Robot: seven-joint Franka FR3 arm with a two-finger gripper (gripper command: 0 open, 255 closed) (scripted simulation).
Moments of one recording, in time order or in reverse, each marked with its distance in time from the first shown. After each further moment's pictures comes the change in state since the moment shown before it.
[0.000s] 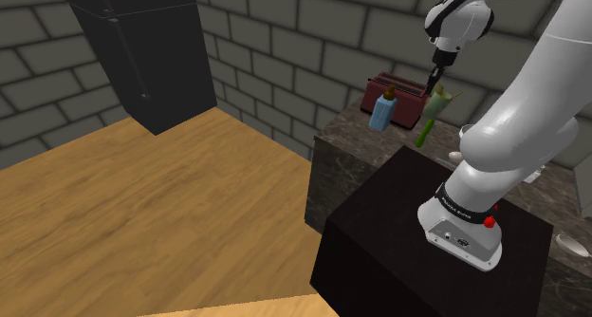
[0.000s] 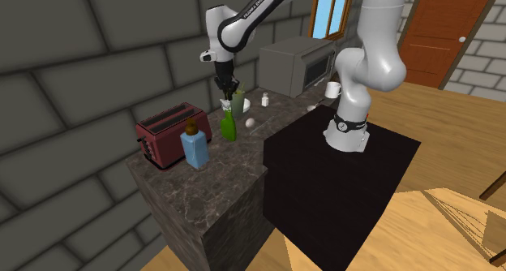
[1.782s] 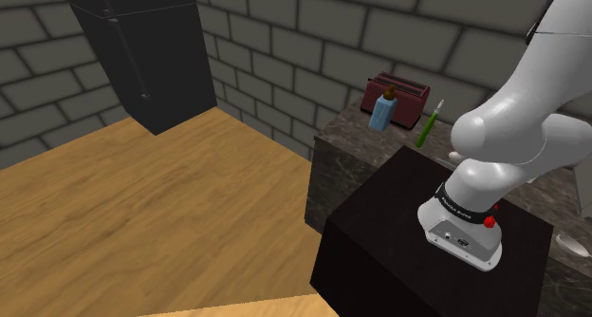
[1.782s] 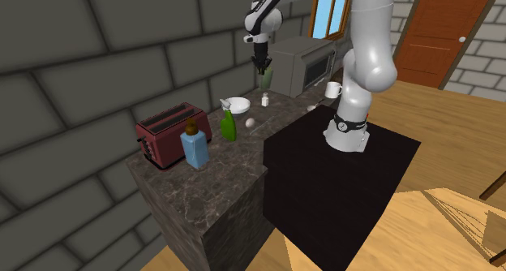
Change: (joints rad) arm -0.422 0.126 -0.256 0.093 0.098 -0.021 -0.729
